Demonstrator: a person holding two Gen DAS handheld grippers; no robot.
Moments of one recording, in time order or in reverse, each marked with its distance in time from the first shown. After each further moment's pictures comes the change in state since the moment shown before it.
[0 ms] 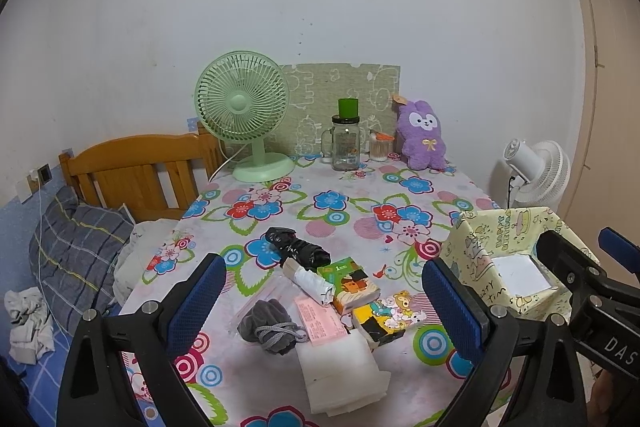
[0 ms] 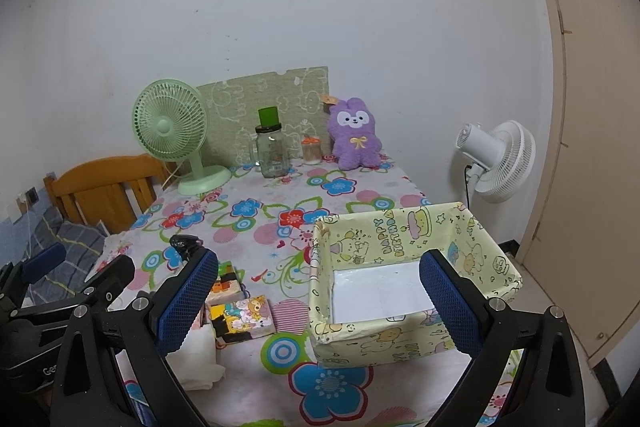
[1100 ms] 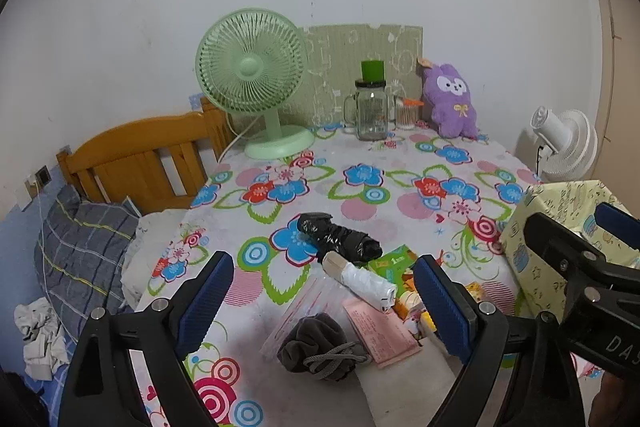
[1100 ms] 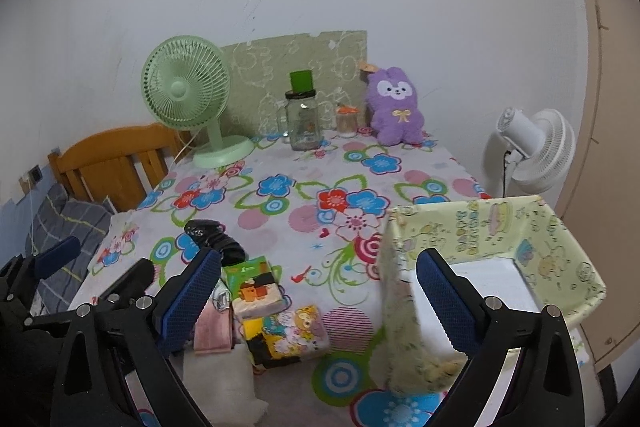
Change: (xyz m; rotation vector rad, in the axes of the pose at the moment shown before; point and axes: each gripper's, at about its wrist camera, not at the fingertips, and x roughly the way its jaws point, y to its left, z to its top) left arm 0.074 0.038 -0.007 0.056 0.106 0.042; right arm 0.080 0.062 0.003 -0.039 0.115 0.051
